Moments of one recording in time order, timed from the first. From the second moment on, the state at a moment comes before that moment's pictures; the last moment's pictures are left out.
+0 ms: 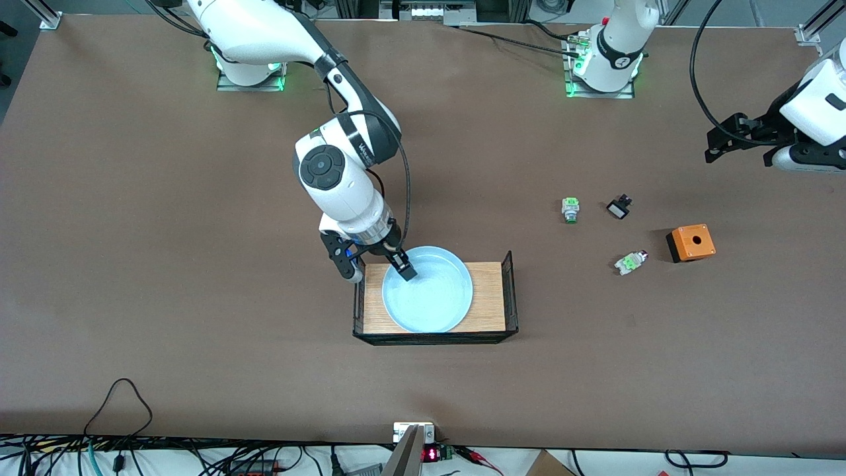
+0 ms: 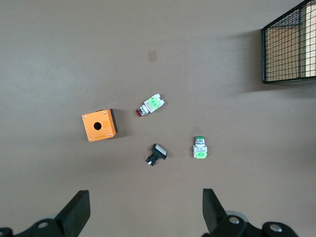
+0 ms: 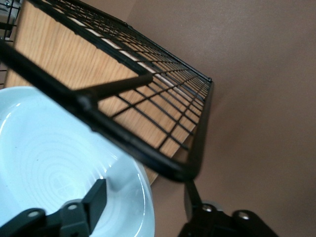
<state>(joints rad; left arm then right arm) 0.00 -0.05 -0.03 -1.67 0.00 1.60 0.02 0.64 0.70 -0.02 -1.39 0.20 2.37 1.48</state>
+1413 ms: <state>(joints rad) 0.00 -0.04 -0.05 -1.66 0.01 1.60 0.02 0.65 0.63 -0.02 -1.38 0.20 2.35 1.40</state>
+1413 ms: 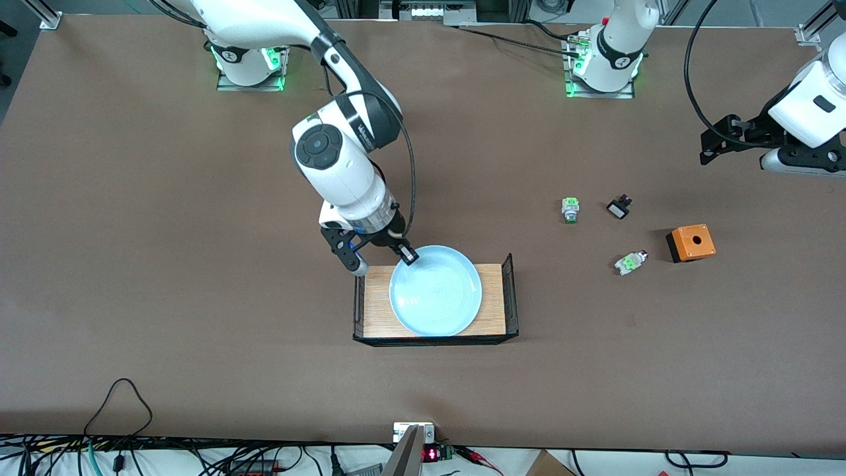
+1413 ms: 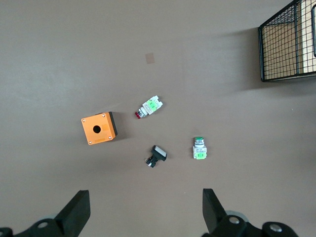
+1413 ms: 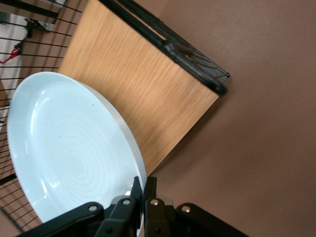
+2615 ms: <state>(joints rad) 0.00 -0.03 -0.05 -1.66 0.01 1.60 0.02 0.35 0.30 -0.05 -1.38 0.22 1.70 0.68</state>
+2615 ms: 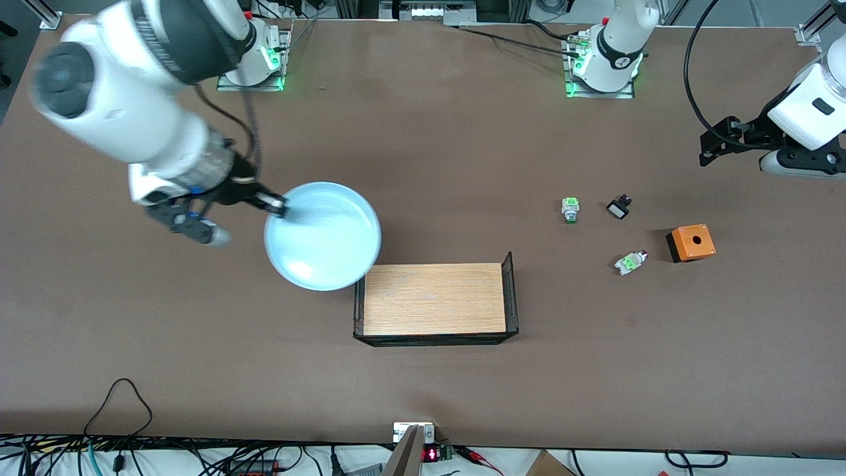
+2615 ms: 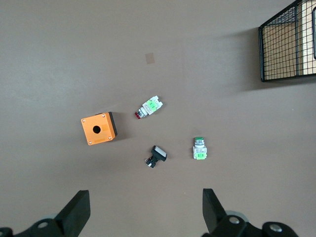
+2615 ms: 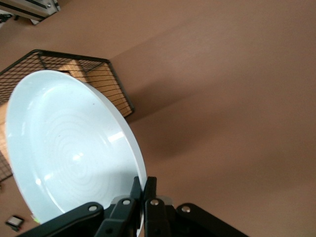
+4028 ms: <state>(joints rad) 0.00 -0.03 -0.05 -1.66 0.01 1.60 0.02 -0.01 0.24 -0.05 -1.92 0.07 1.88 -0.14</state>
